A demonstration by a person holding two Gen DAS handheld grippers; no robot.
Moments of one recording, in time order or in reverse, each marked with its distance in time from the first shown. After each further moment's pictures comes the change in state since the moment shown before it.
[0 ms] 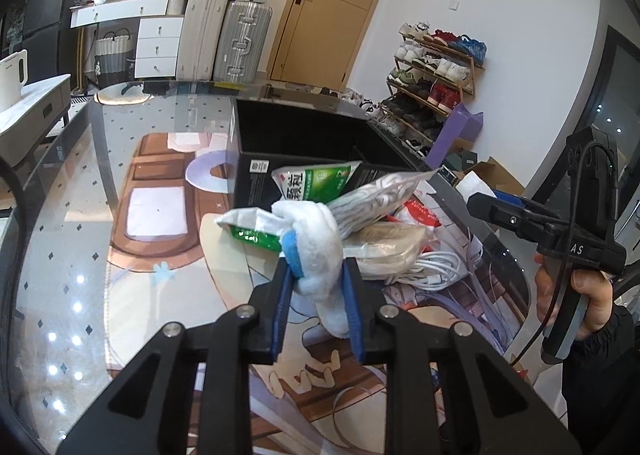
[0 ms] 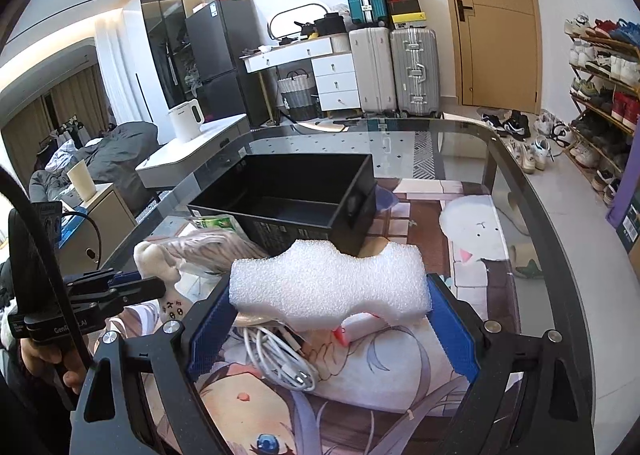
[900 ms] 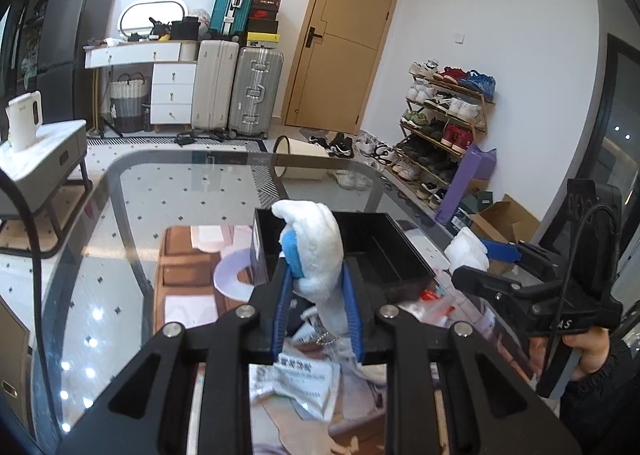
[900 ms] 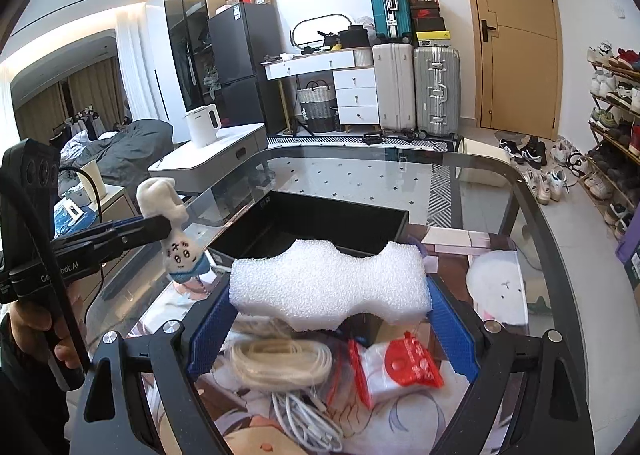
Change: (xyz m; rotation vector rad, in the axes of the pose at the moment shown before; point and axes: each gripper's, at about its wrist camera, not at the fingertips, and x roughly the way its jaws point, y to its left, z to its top) left arm -0.016 0.003 0.082 0.031 -0.156 0.082; right arm 0.020 0.024 0.051 -0.075 -0.027 0.031
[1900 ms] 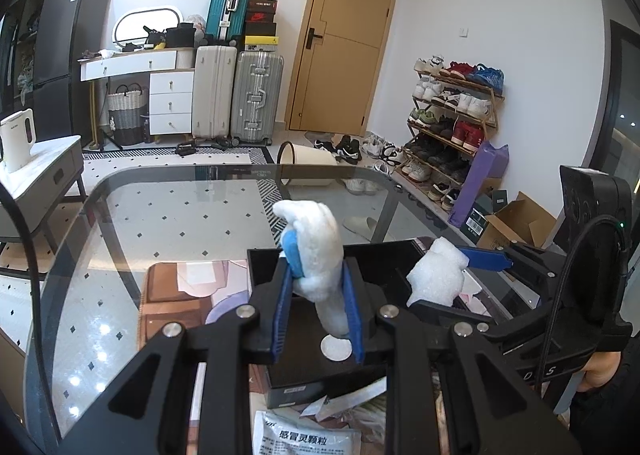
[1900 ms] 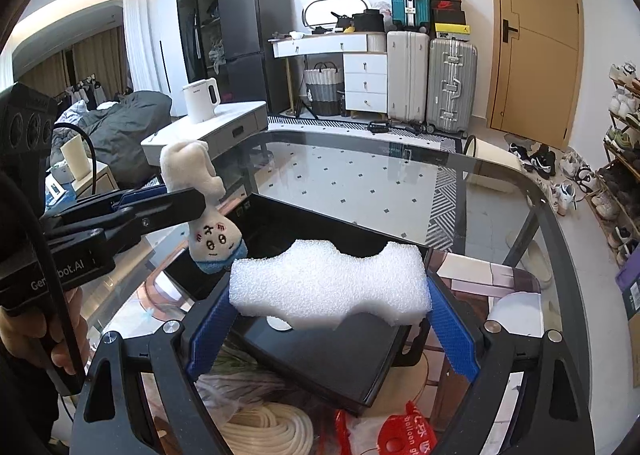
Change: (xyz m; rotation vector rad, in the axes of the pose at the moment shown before) left arm 0.077 0.008 0.028 0.038 -0.001 0.022; right arm 0.083 -0.003 0.037 -0.082 0.077 -0.019
